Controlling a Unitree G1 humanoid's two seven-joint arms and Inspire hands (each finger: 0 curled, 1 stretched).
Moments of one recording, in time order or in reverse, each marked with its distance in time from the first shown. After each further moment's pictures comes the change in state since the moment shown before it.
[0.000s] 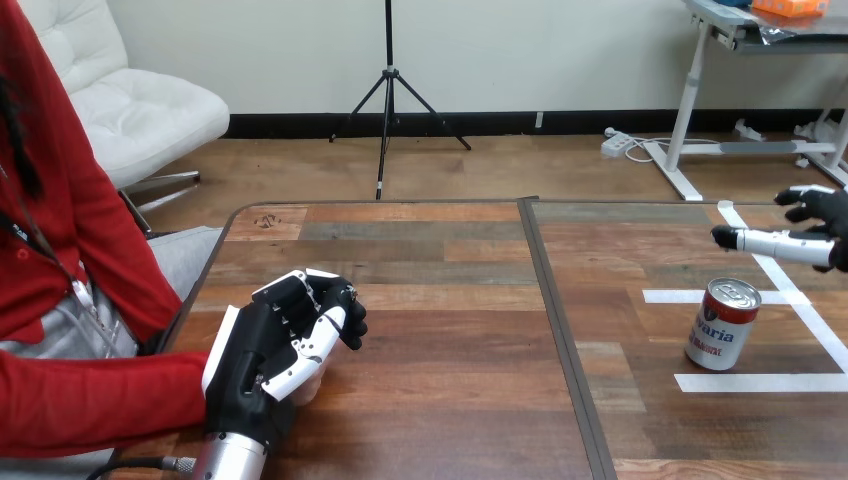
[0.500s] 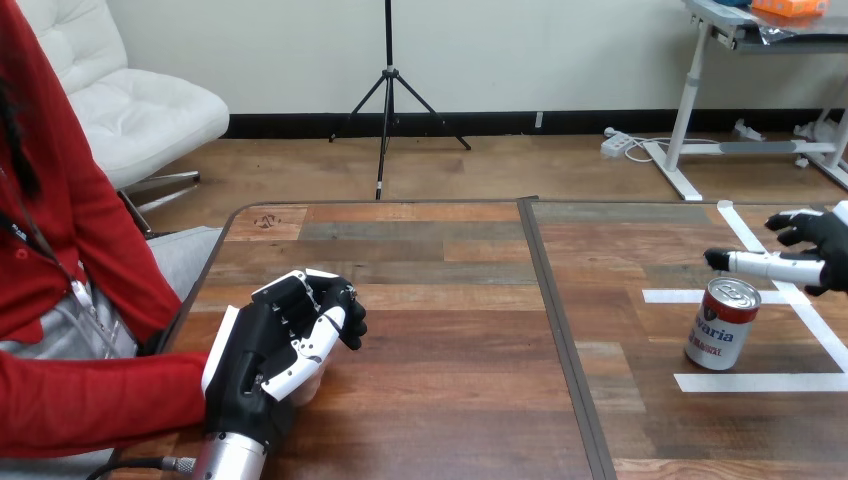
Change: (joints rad) left arm 0.000 0.000 0.000 0.000 0.000 0.002 0.003; right arm 0.017 0.016 0.025 0.016 -0.002 0.013 0.013
